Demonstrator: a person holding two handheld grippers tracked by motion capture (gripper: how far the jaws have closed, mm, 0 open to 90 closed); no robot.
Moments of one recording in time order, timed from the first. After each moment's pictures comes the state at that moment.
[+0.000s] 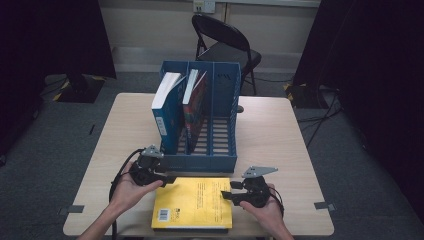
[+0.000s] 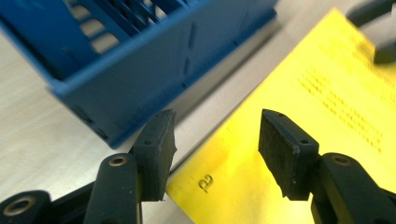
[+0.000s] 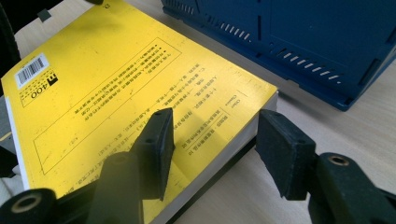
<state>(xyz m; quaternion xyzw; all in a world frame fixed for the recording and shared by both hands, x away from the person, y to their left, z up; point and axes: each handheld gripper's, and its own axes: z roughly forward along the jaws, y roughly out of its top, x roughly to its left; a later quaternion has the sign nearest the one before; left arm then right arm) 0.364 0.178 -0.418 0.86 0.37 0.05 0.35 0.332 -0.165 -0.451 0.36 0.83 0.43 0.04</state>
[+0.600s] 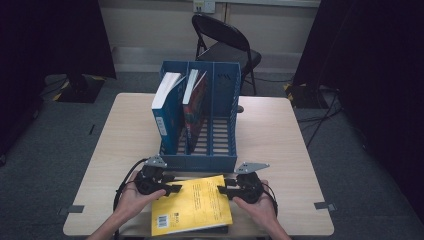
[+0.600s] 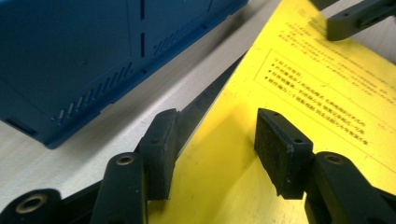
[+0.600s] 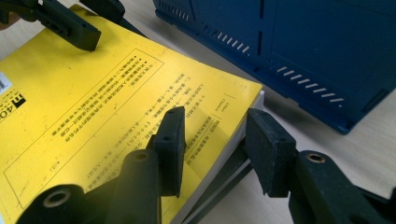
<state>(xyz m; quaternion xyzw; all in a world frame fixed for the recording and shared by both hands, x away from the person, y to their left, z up) 0.354 0.173 -0.445 0.85 0.35 0.01 0.39 0.341 -0.146 -0.448 0.36 0.84 0.41 0.06</state>
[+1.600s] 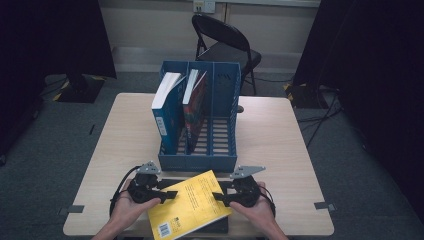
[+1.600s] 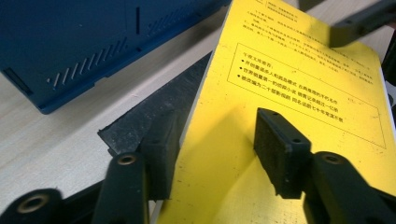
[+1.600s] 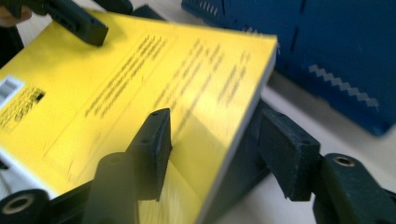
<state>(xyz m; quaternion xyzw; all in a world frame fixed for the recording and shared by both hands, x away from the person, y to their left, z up) 0.332 0.184 -0.446 0.84 0.36 0.01 0.40 0.329 -0.139 -0.447 0.33 0.85 0.41 0.04</state>
